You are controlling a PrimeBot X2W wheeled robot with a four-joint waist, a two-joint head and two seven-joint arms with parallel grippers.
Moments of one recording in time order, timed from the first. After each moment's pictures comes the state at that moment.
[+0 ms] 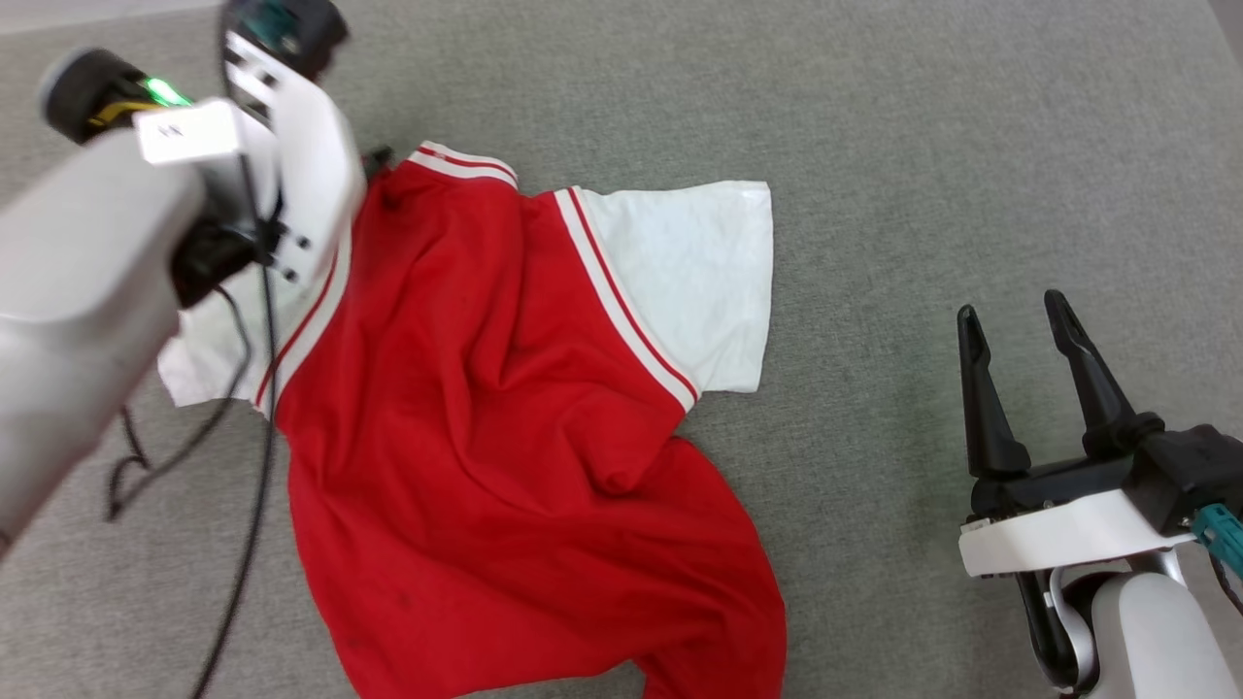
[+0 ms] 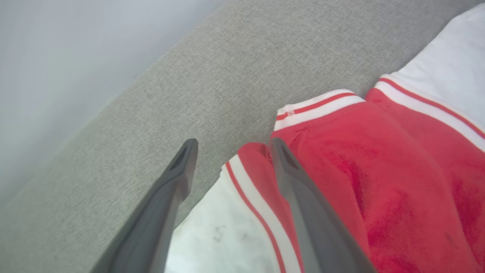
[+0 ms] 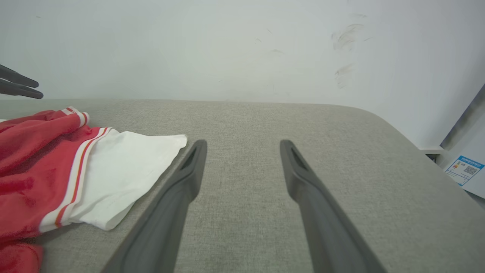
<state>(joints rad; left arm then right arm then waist) -1.29 0.61 -1.21 0.67 -0.94 -0.13 0.35 -0.19 -0.06 0.00 0.05 0.09 0.13 -0.26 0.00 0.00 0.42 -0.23</state>
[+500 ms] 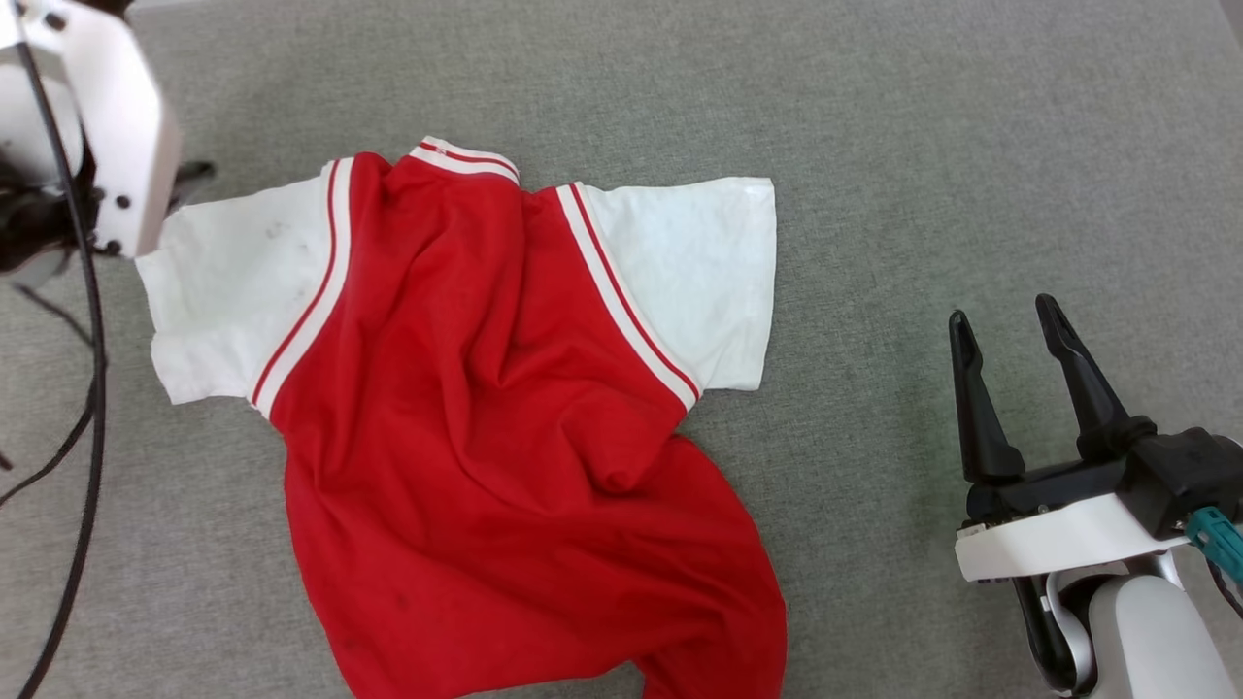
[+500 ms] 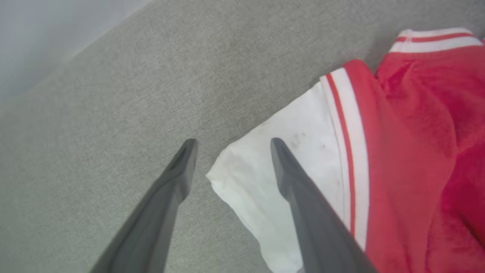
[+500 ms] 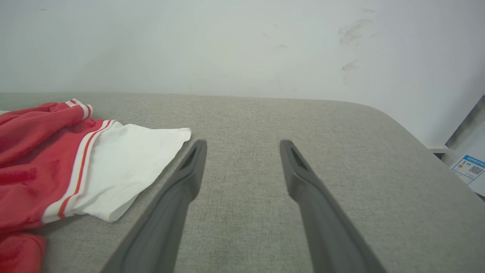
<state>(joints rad) -1.34 0.81 -1.16 0.58 -1.11 -0.08 0.69 -0.18 -0.07 0.02 0.05 0.09 0.13 -0.26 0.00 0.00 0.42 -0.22</state>
